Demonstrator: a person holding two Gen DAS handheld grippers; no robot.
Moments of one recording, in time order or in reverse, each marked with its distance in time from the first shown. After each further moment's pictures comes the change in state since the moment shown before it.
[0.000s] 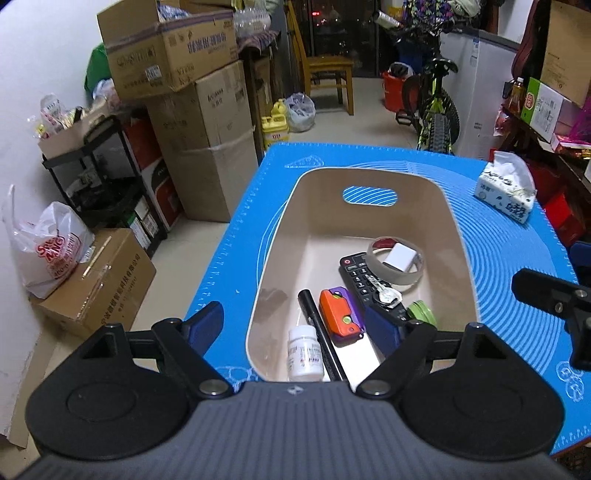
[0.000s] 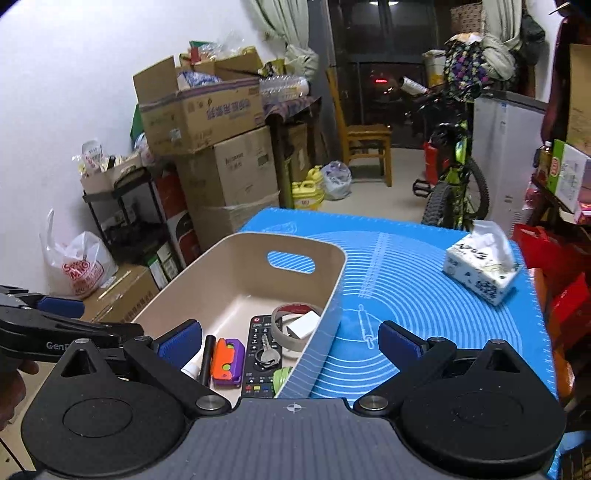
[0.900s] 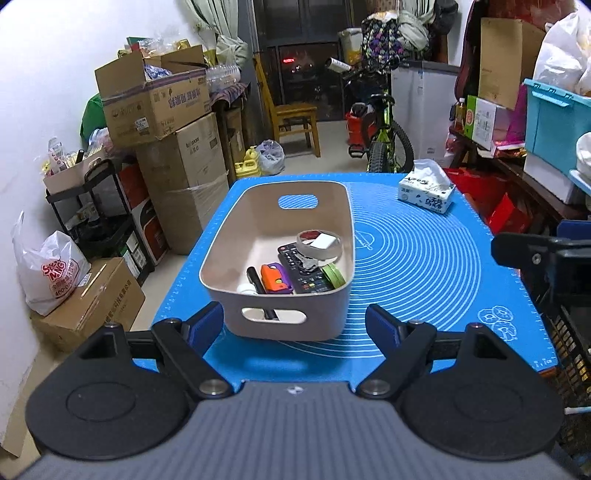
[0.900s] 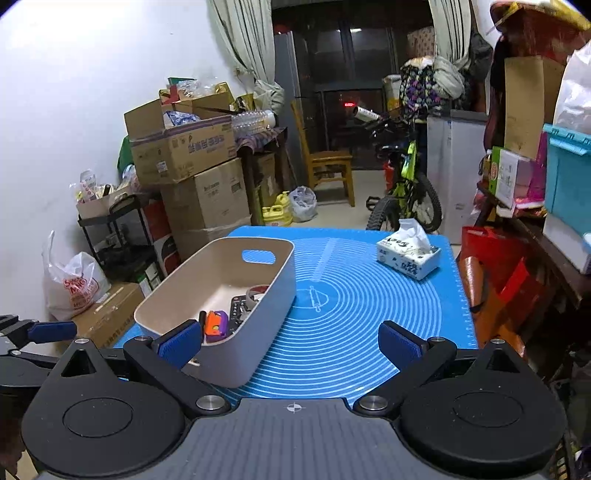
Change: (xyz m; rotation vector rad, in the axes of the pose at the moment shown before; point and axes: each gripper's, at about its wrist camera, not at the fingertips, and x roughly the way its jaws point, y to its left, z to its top) left arm -0.119 -0.067 -0.102 0.057 -0.182 -0.047; right arm -0.168 -0.014 -0.080 0.038 -0.095 -0.089
